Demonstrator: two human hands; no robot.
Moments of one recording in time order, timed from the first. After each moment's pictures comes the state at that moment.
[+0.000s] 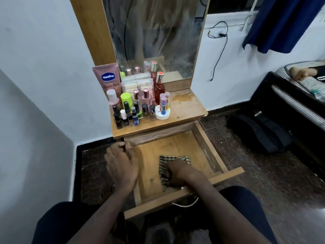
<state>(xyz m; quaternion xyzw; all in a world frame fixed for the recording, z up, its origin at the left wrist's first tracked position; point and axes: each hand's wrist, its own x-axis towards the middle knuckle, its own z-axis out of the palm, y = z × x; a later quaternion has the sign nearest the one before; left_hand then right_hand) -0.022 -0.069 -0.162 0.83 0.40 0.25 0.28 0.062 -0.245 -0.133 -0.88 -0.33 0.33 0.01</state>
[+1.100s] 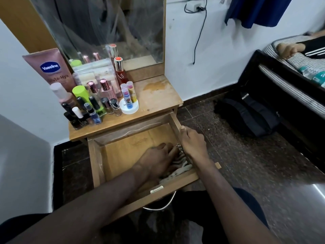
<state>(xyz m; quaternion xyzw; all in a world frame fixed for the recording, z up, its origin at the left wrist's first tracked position) 0.083 -0.183 -0.197 0.97 -0.23 -0.02 0.04 0.146 -0.341 -0.136 -0.92 0.00 0.14 0.38</state>
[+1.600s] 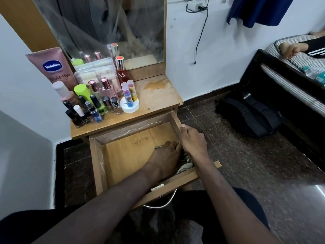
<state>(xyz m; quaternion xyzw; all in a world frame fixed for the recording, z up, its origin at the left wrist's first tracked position) 0.085 -0.220 -0.179 0.99 -0.14 -0.06 0.07 0.144 -0.338 -0.131 -0.91 0.01 0.14 0.38</state>
